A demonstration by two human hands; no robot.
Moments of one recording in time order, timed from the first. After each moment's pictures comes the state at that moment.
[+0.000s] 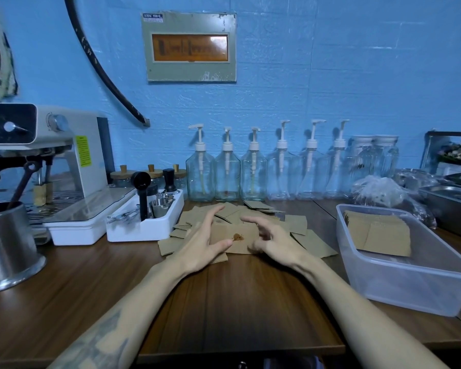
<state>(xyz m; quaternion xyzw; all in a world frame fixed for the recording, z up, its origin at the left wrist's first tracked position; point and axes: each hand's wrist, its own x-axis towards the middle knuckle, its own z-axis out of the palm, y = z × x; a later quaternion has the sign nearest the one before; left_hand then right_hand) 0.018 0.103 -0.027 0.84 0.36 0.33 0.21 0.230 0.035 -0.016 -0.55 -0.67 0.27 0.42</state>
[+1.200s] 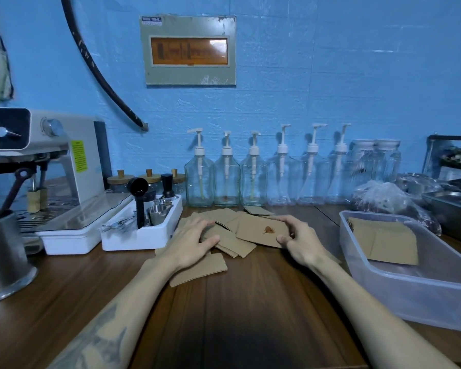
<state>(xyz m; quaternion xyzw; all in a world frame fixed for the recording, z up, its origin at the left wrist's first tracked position) 0.009 0.145 -0.021 0.86 0.43 0.26 0.07 0.275 0.049 -0.017 -0.67 -0.58 0.11 0.44</state>
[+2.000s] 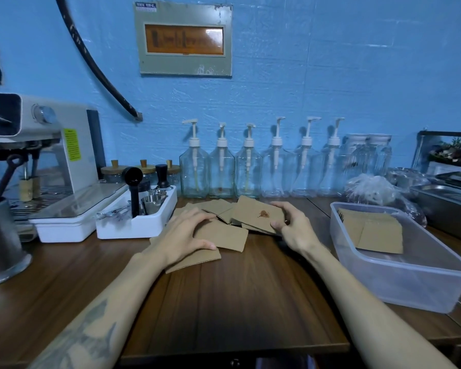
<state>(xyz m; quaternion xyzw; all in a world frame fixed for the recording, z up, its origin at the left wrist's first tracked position) -0.002 0.123 -0.014 0.90 0.35 0.26 0.05 0.279 0.051 -0.017 -0.65 -0.55 0.14 0.51</state>
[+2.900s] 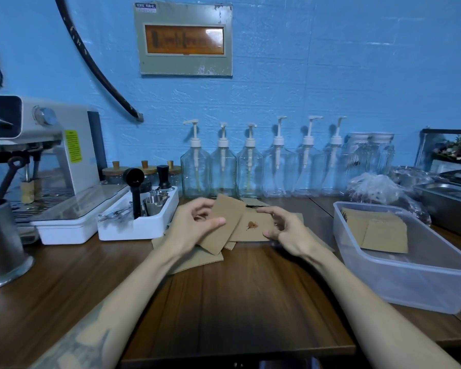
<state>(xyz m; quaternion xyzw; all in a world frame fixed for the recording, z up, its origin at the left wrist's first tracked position) 0.020 0.098 0.001 0.74 0.30 0.48 0.36 0.267 0.051 -0.019 -0.56 -0.62 0.25 0.49</state>
